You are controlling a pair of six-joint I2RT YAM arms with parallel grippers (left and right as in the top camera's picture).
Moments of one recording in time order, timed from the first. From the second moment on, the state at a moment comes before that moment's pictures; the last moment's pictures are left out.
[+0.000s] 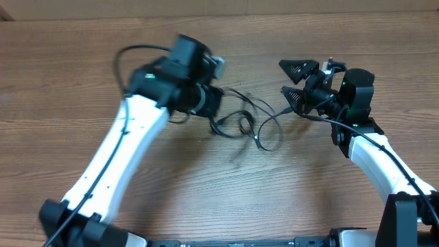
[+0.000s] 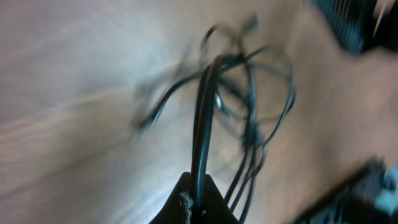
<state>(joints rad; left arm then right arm) -0.40 1.62 1.61 -1.09 0.31 -0.18 0.03 1.50 0.80 0.32 -0.75 1.26</state>
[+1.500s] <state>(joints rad) -0.21 1.57 1.60 -1.34 -0.07 -0.76 -0.24 1.49 0.80 0.77 -1.26 1.12</state>
